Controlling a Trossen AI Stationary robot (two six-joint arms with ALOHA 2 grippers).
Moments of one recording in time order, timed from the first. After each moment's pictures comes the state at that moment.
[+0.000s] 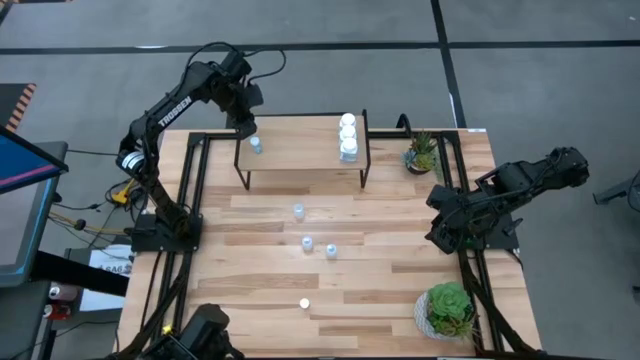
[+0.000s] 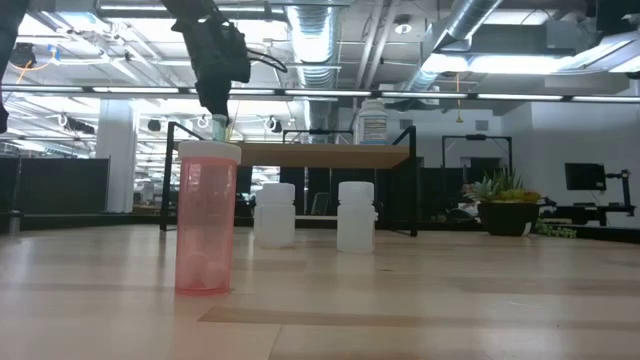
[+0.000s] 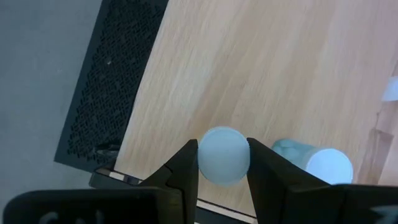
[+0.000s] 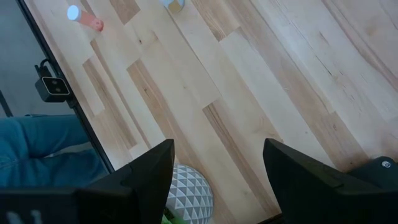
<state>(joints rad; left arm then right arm) 0.96 1.69 1.71 -1.27 0.21 0.60 0.41 1.00 1.26 -1.35 0.08 1.02</state>
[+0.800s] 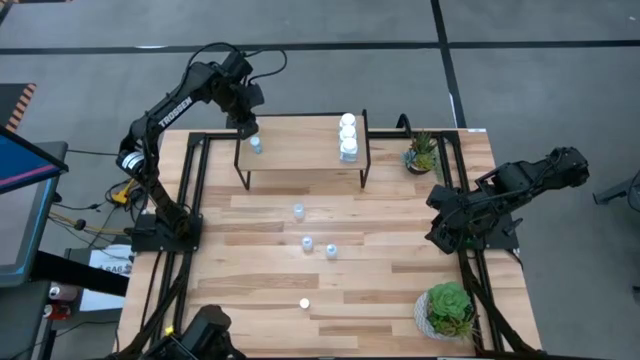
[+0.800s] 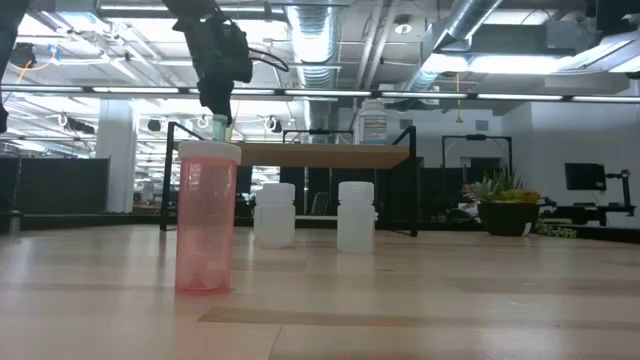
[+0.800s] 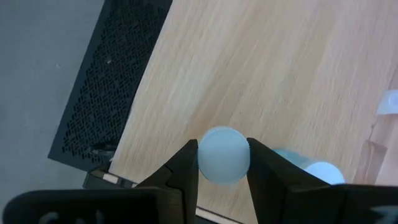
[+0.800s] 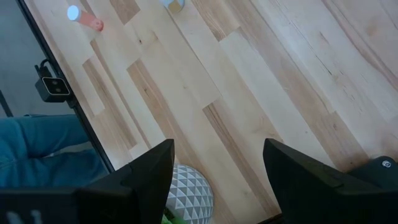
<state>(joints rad) 0.95 1.69 1.71 -1.25 0.20 0.54 0.41 1.00 1.26 -1.35 0.08 1.02</state>
